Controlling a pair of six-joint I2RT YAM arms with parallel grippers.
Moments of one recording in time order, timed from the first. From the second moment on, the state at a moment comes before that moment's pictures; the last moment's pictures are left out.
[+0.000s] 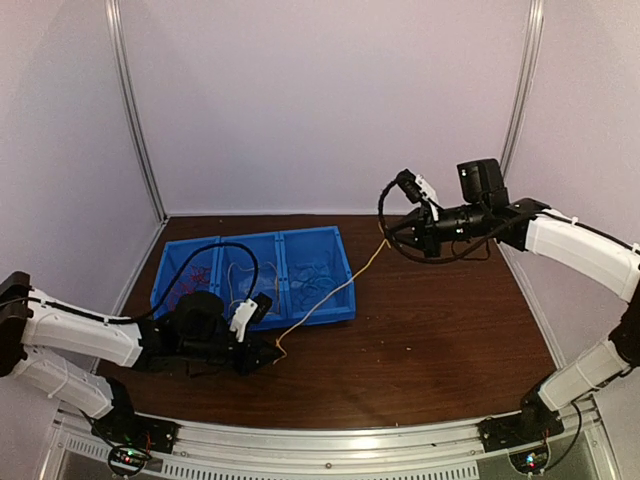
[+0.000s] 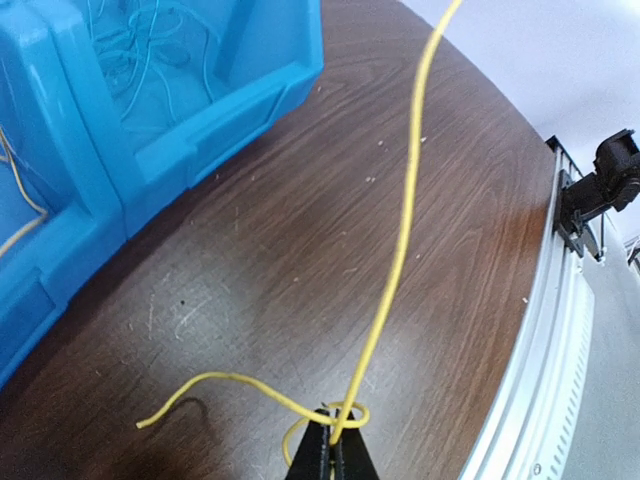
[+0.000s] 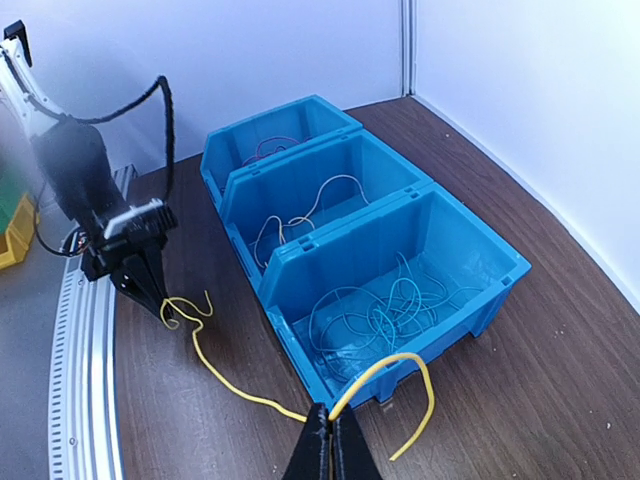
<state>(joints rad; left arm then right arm) -0.96 1.31 0.42 0.31 0.22 -0.41 0.48 1.41 1.21 -0.32 -0.72 -0.26</state>
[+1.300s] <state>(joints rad) -1.10 1.89 0.99 0.22 0.16 -0.27 0.43 1.10 0.72 -0.49 -0.58 -0.57</state>
